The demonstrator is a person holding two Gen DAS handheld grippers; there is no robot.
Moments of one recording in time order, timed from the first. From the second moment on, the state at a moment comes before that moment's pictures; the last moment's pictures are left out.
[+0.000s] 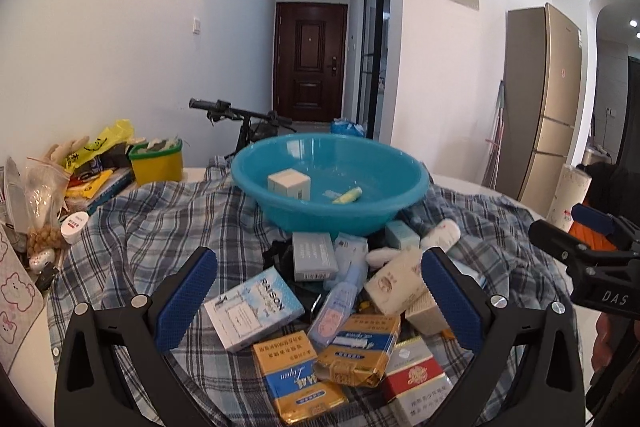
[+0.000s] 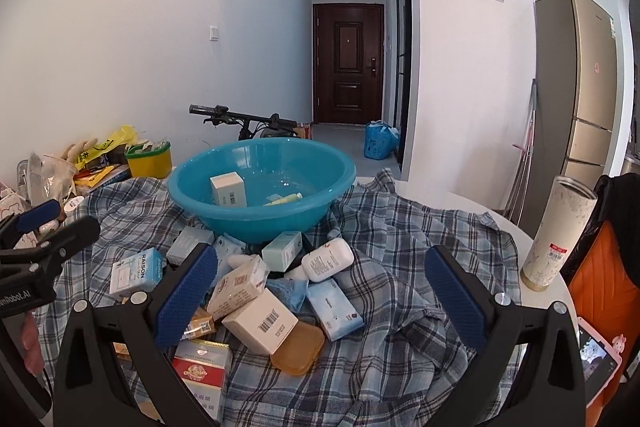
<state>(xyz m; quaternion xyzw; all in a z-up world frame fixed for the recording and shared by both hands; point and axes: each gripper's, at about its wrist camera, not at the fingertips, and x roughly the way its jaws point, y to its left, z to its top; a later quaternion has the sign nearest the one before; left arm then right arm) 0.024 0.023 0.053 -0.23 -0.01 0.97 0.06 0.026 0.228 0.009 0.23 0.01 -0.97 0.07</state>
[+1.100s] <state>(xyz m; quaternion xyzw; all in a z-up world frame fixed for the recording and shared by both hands) -0.007 0.023 -0.038 -0.37 -0.09 0.91 0.16 0.028 0.221 -0.072 0.32 0.00 -0.94 0.09</state>
